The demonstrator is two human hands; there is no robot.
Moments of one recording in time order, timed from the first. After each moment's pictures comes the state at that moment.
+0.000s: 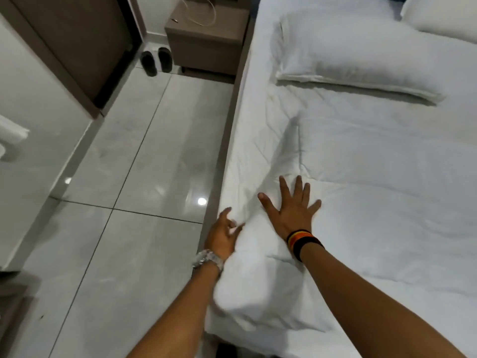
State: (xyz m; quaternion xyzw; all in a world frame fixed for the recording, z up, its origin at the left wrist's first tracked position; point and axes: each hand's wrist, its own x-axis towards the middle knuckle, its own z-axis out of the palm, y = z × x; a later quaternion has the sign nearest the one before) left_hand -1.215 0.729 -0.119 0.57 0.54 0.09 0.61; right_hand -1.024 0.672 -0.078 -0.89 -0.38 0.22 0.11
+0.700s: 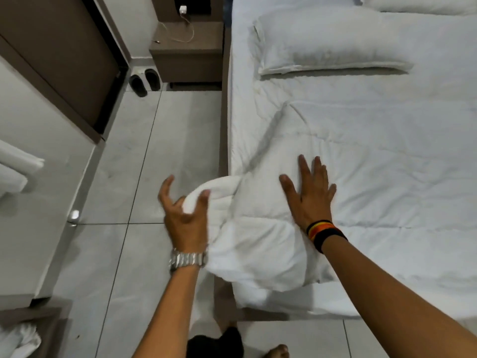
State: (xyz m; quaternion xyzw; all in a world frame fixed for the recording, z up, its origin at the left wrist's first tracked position) left_hand -1.322 0.735 -0.028 0.57 0.55 0.45 0.41; right_hand -1.082 0.603 -0.041 -0.89 -0.32 0.14 0.30
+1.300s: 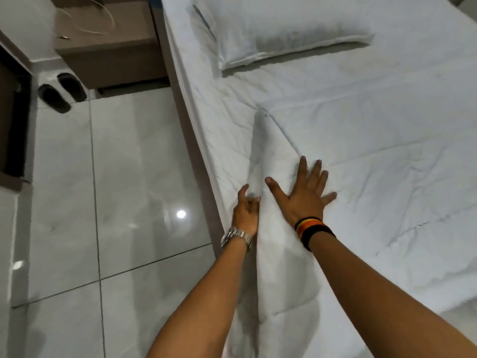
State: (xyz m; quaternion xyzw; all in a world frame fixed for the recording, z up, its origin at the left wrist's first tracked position) left_hand -1.143 0.839 -0.139 0.63 0.39 0.00 0.67; right_hand -1.050 0.734 -0.074 -0.96 -0.11 0.15 0.20
